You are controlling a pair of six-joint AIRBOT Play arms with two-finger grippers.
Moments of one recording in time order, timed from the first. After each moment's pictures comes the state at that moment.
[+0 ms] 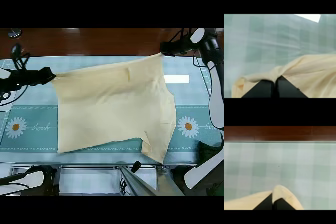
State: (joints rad) left arm 0.17 -1.40 1.06 0.81 -0.73 -1.17; right arm -0.02 -1.93 1.97 -1.32 0.96 1.50
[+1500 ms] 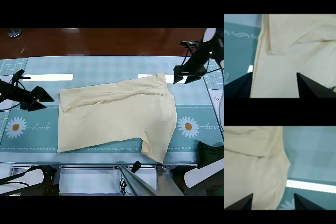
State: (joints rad) left arm 0.37 -1.34 1.04 1.04 -1.36 -1.40; right arm -0.09 -1.80 1.91 -1.53 1.74 1.47
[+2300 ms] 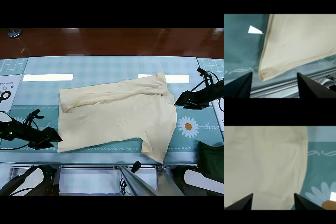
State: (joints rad) left arm 0.42 -1.07 0.48 1.12 -1.41 -1.28; right arm -0.33 -1.34 1.09 -1.18 1.37 1.29
